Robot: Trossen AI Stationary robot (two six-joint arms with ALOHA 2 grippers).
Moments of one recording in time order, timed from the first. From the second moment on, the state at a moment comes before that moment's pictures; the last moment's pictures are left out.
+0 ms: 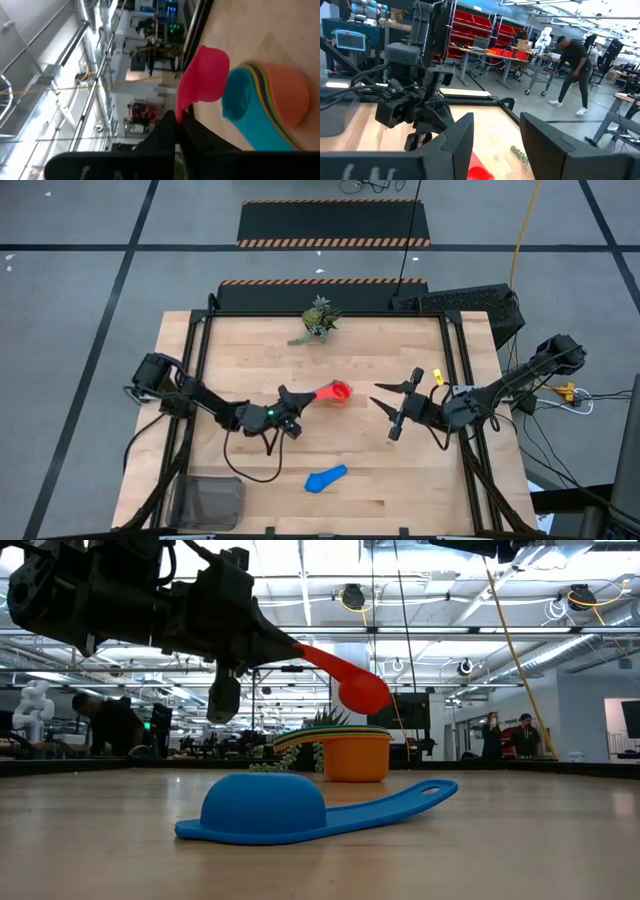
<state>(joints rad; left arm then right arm) -0.29 1.79 0.56 1.20 -0.75 1.39 0.49 1.03 0.52 0.51 0.88 -0.18</state>
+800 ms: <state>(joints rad) -0.19 1.79 0.50 1.17 -0.62 1.35 0.49 1.03 0.52 0.47 0.88 -0.12</state>
